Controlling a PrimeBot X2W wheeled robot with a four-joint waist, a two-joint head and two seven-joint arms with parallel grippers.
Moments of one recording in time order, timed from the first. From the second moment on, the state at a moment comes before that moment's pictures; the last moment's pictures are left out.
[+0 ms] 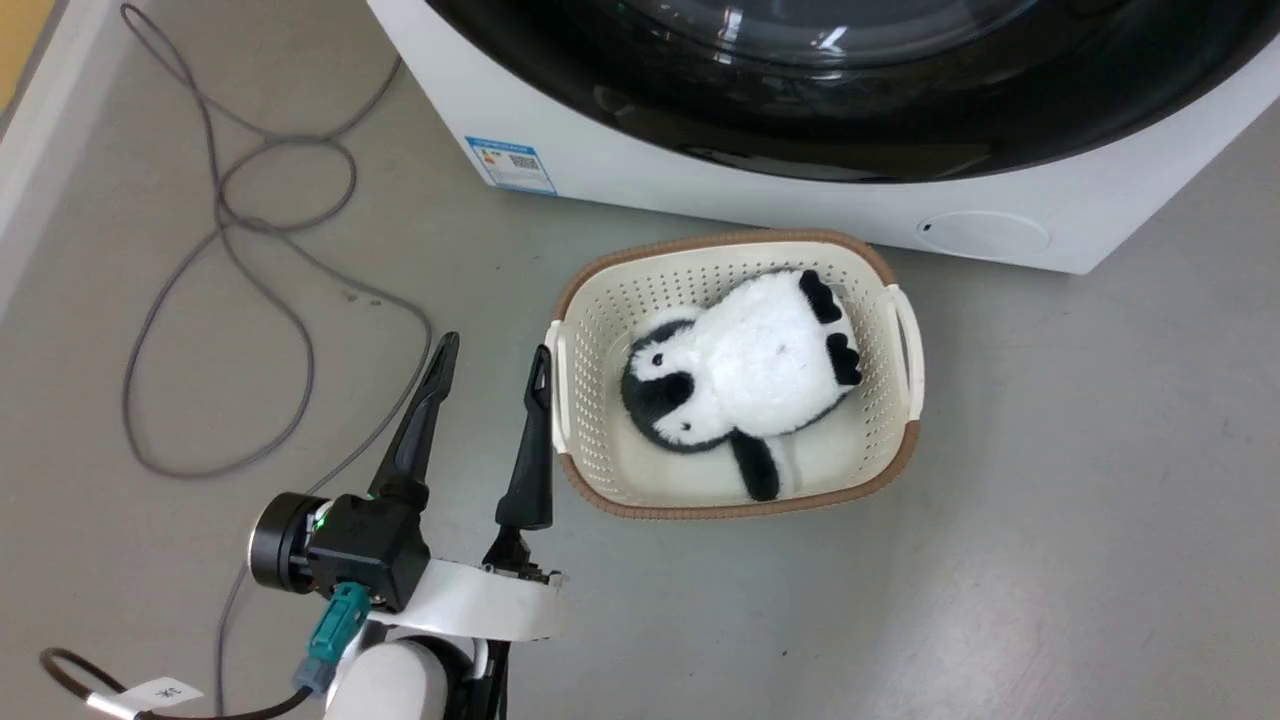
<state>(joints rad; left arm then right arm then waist) -0.16 0.05 -0.22 -0.06 -0.14 0.04 -0.25 -1.25 -0.32 -0.31 0.78 0.86 0.13 0.70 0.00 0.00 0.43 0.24</state>
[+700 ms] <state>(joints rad) -0.17 0.05 -0.22 -0.05 -0.15 0.04 -0.26 -1.15 -0.25 -0.37 0.79 0.84 0.13 0.89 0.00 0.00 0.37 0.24</state>
